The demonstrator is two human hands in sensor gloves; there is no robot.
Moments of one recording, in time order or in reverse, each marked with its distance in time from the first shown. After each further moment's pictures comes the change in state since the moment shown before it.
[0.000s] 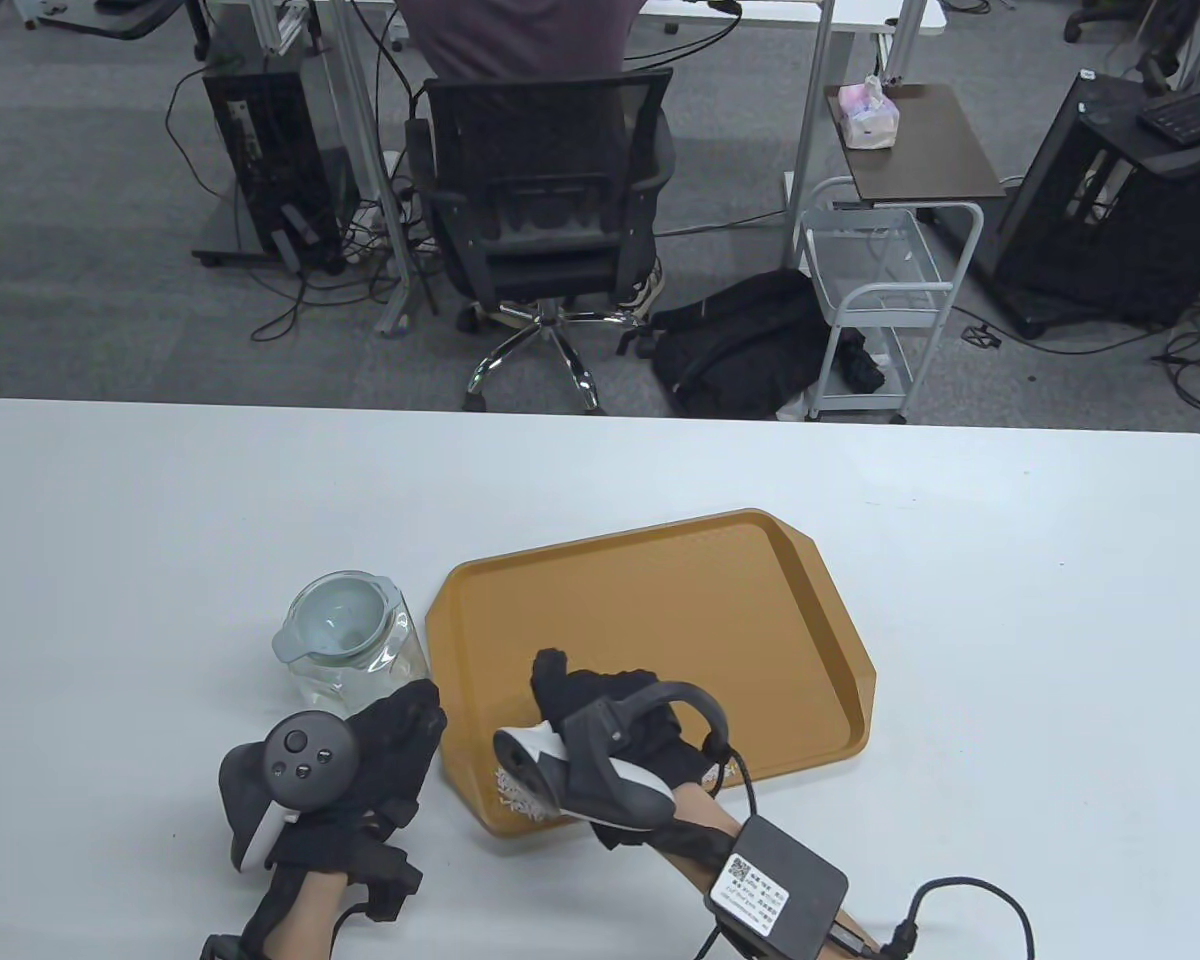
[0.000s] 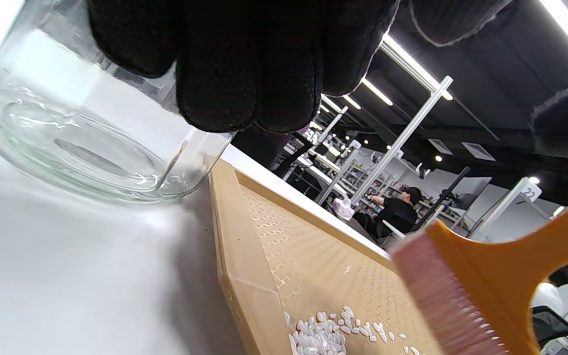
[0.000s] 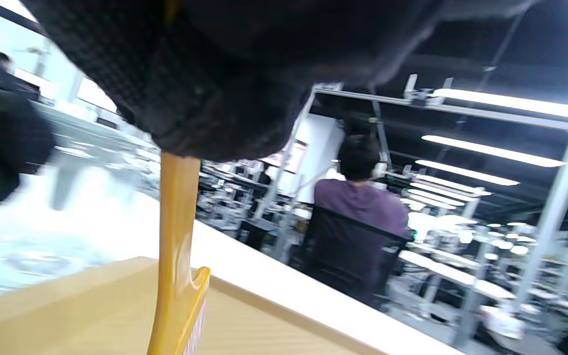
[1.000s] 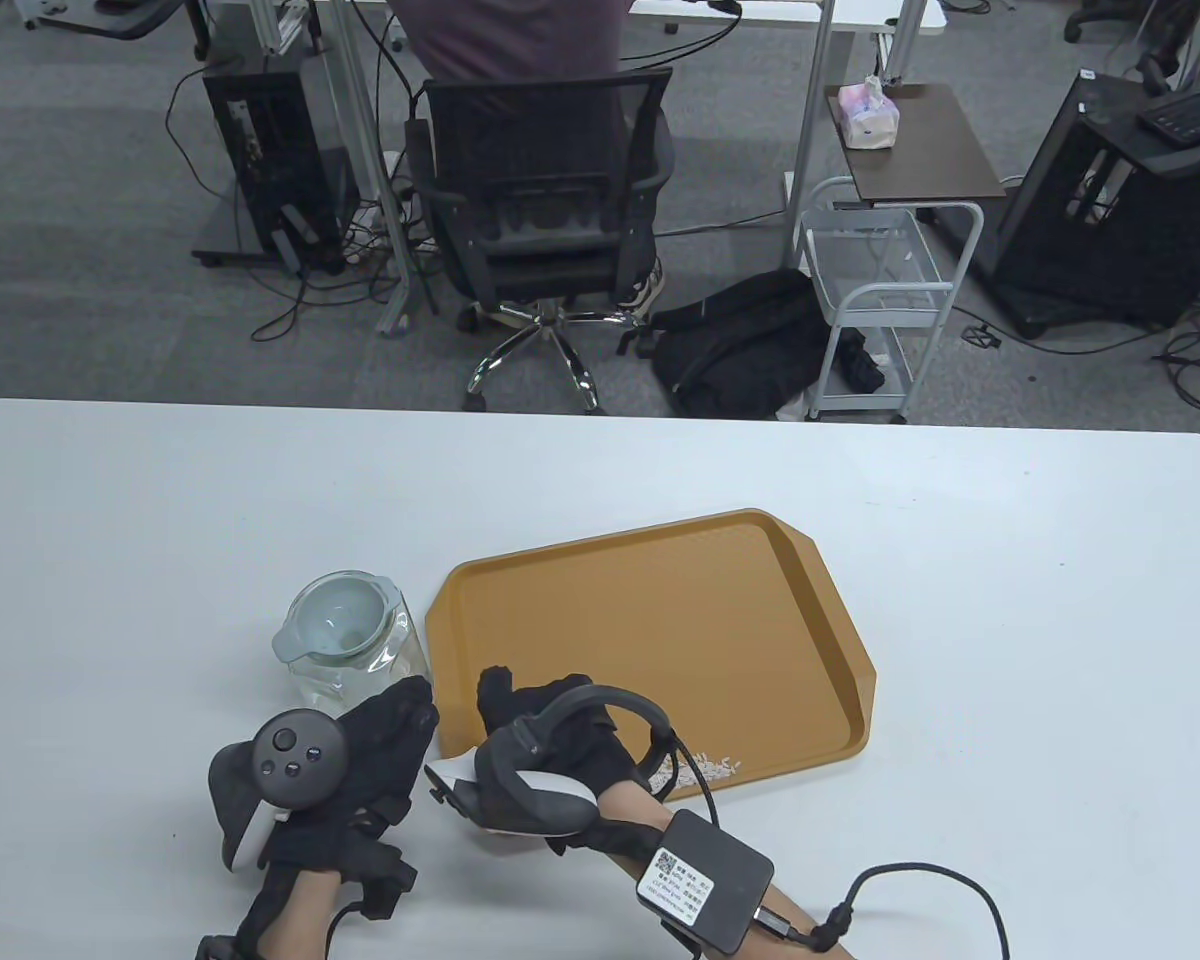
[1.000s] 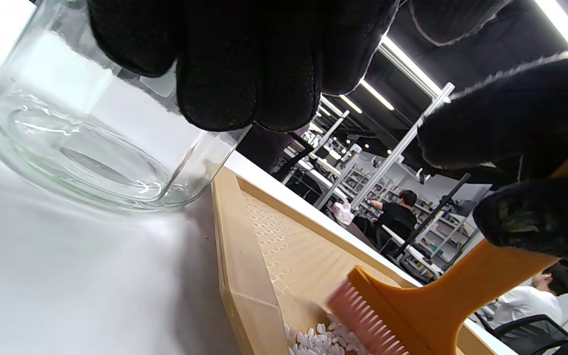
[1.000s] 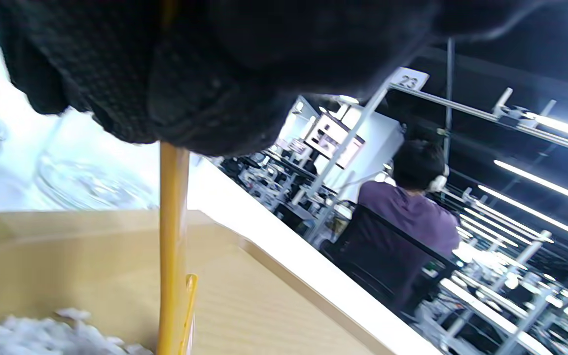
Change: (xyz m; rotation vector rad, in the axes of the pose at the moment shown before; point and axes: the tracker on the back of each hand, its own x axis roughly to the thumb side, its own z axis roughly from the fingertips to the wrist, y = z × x) left_hand -0.004 0.005 0.000 0.010 0.005 0.021; right_hand 0.086 0.014 -0.006 0.014 -0.291 0.116
